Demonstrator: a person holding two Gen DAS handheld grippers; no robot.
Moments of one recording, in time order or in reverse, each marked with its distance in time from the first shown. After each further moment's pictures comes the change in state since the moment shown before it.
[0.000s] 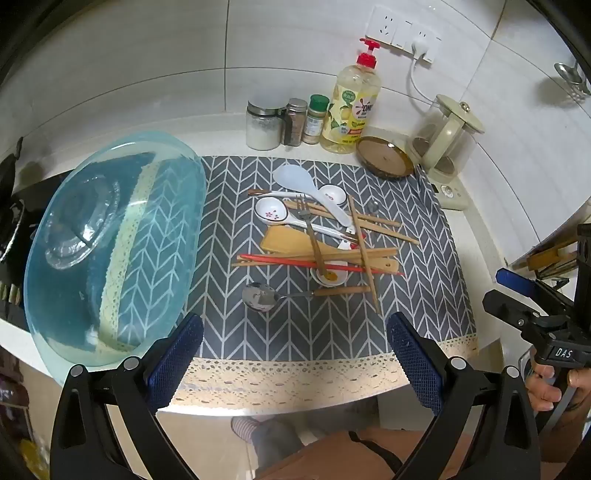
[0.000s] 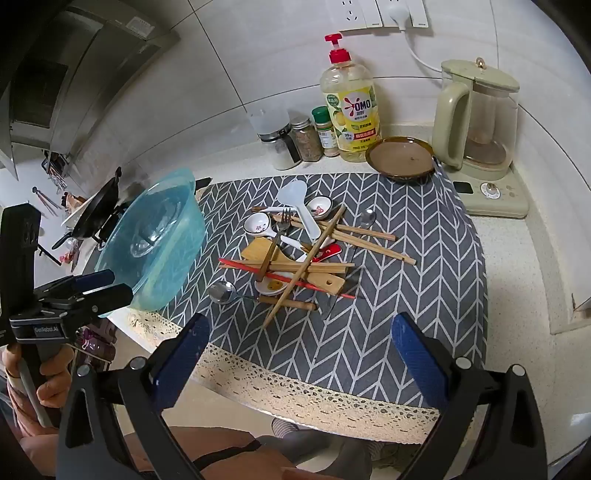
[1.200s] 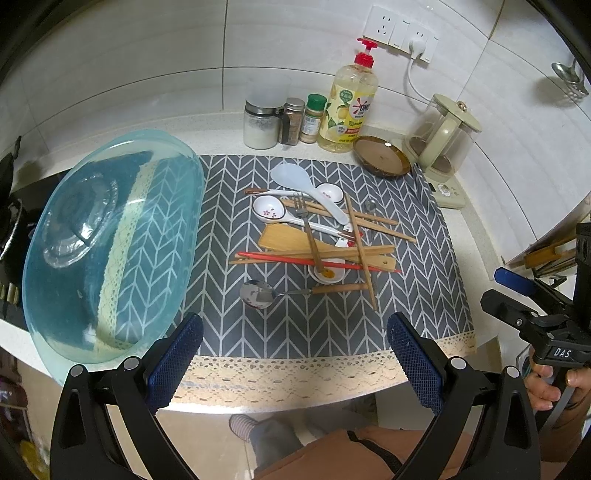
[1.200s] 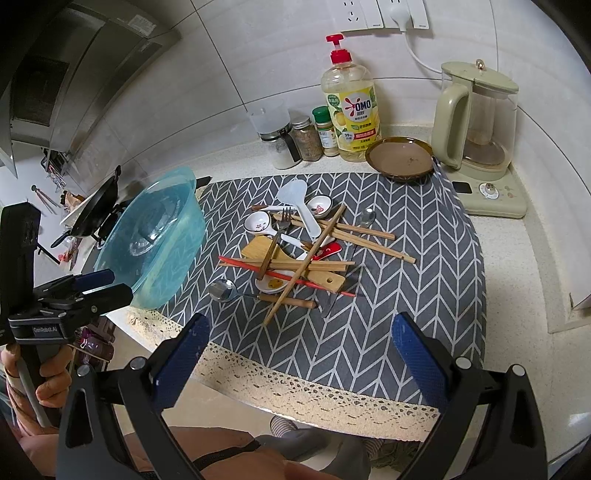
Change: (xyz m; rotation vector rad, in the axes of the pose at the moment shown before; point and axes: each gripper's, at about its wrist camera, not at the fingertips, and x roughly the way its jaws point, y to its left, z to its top) left arm -0.001 -0.003 -0.001 -0.003 0.002 -0.008; right arm -0.002 0.000 -0.001 -0.003 0.003 -0.003
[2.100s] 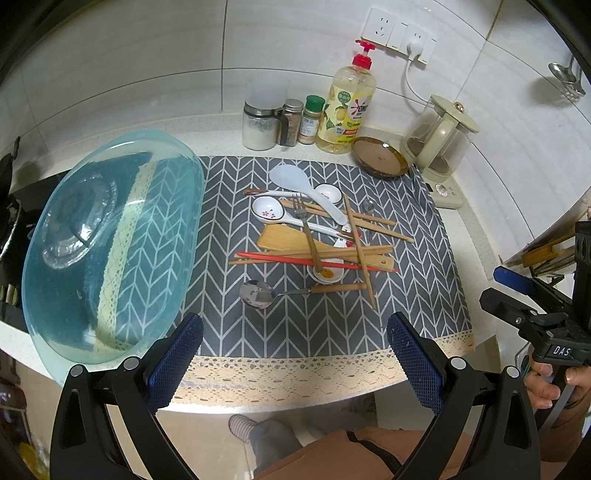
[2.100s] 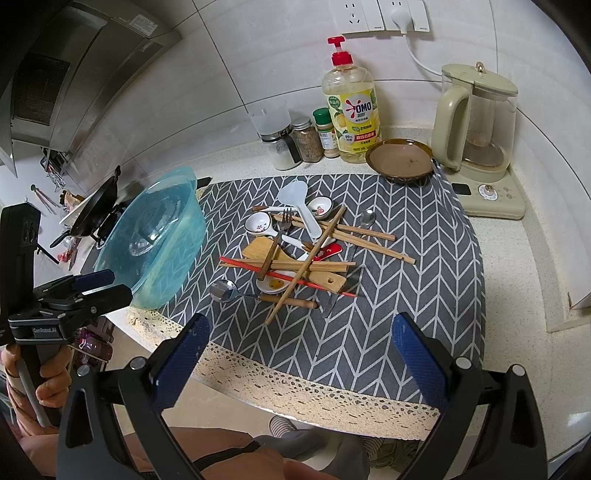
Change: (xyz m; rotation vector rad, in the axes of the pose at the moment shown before) left arm -0.002 0.001 -0.002 -0.003 -0.004 -0.007; right arm -0.002 0.005 -0.002 -0.004 -0.002 -0.006
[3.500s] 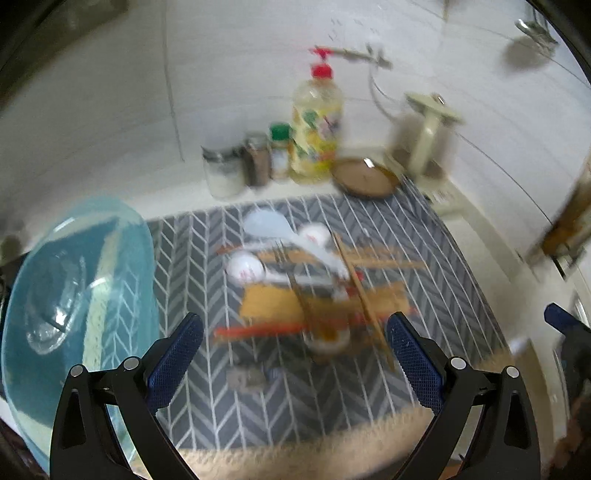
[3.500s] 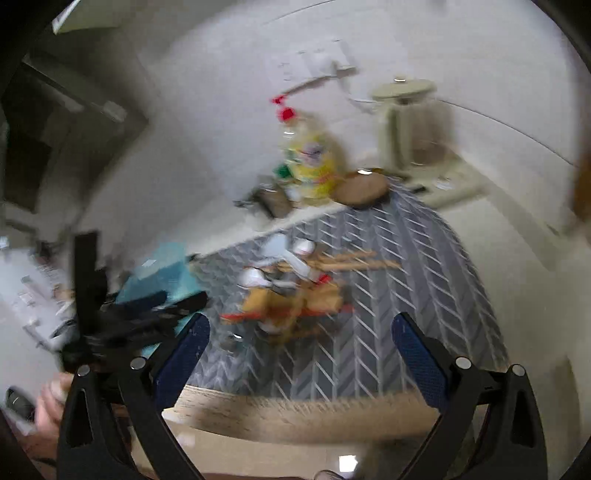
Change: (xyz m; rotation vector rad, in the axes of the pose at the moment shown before) left arm 0.063 -0.035 0.028 0.165 -0.206 0.035; right arm -0.020 -0.002 -0.042 0.238 -0.290 0.012
